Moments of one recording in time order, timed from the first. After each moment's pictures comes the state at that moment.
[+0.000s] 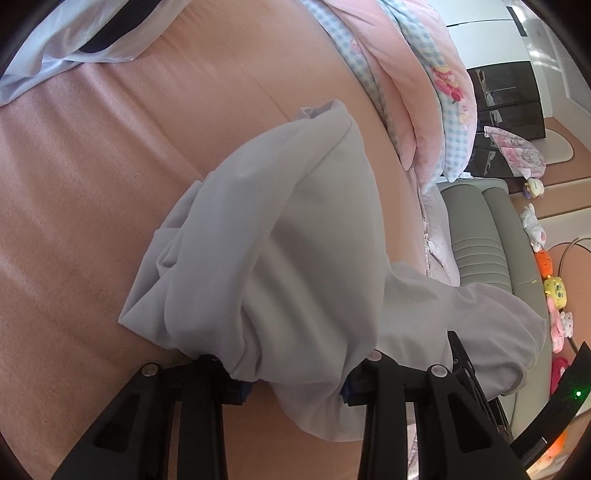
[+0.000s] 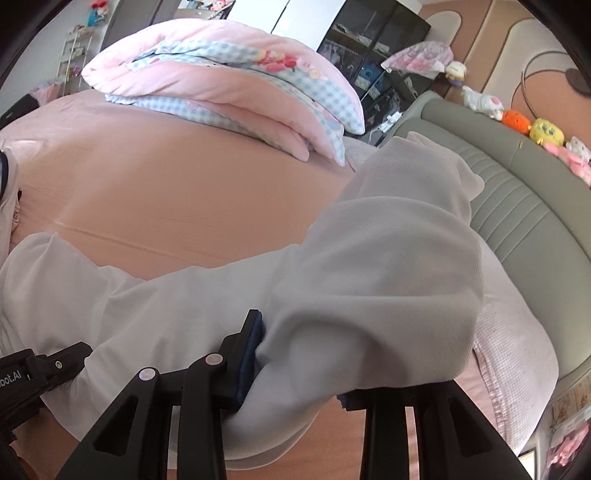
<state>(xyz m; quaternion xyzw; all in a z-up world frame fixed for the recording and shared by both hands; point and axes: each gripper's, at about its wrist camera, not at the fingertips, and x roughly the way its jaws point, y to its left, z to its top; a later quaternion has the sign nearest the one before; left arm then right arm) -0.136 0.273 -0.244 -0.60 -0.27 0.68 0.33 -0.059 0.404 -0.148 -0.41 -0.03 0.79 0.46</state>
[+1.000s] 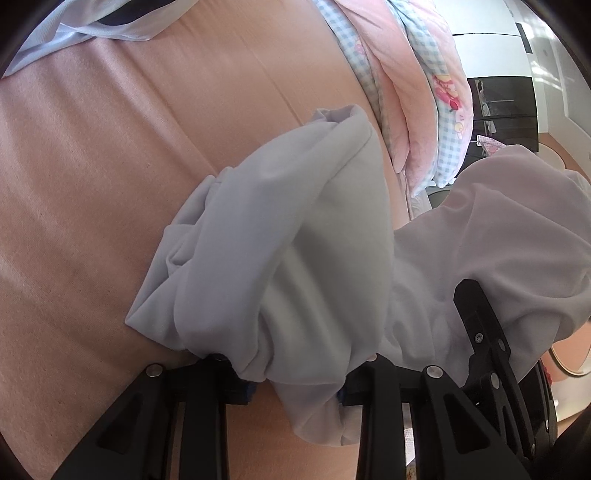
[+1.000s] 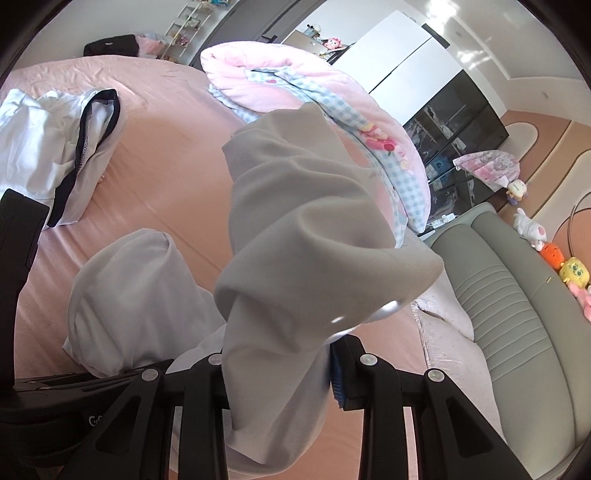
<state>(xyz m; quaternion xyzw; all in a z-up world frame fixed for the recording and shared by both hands) -0.134 0.259 -0.253 -0.60 -0.30 0.66 0.34 -0.116 0.335 -0.145 -0.41 -0.19 0.83 0.33</state>
